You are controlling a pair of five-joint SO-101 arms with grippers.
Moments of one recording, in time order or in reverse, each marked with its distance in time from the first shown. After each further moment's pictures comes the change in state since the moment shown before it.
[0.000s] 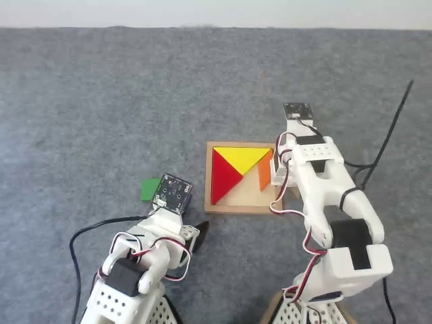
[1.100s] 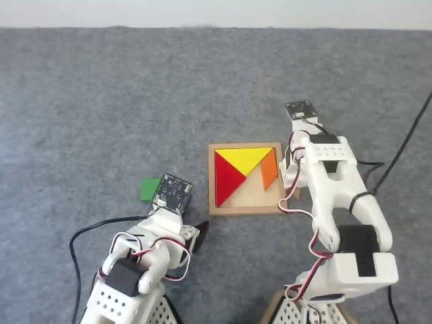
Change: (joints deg) left arm 0.0 0.0 0.0 0.0 0.0; right arm 4.7 -3.1 0.1 2.2 13.8
